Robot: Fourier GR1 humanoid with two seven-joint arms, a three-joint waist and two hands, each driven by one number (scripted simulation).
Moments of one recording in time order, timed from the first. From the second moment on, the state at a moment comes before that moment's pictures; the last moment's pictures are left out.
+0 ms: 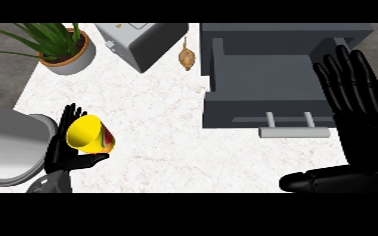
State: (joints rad) left arm -0.31 0.25 0.31 -0.47 0.15 -0.32 -0.84; right arm -0.11 -0.07 -0.04 -2.09 -0.14 0.12 0.19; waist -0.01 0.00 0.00
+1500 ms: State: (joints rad) left arm -0.34 0.15 0.28 -0.54 0.19 -0.27 -0.98; right arm -0.08 -0.08 -0.05 -2.11 -0.15 0.13 0.18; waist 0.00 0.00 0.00
